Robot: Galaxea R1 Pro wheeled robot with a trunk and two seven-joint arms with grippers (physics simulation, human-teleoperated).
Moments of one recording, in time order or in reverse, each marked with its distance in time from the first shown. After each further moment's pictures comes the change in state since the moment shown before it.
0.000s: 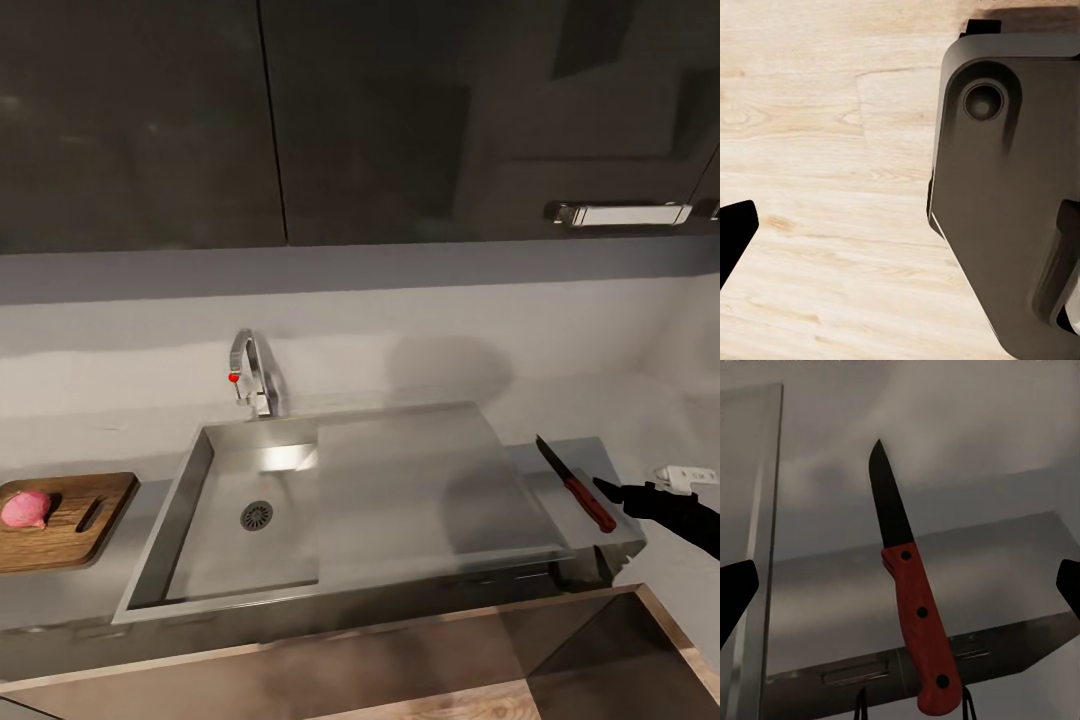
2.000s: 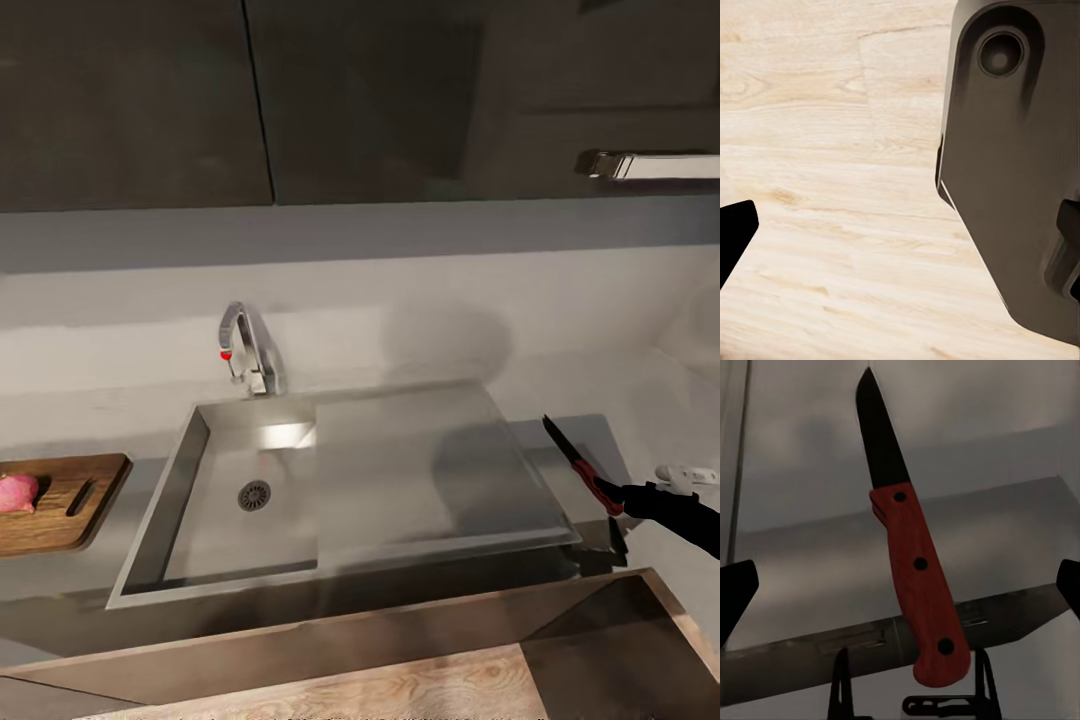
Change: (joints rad) left arm 0.000 0.009 0.003 -0.003 0.003 -0.006 0.001; right arm 0.000 0.000 -0.003 0.002 0.001 -0.001 0.001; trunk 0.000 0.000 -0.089
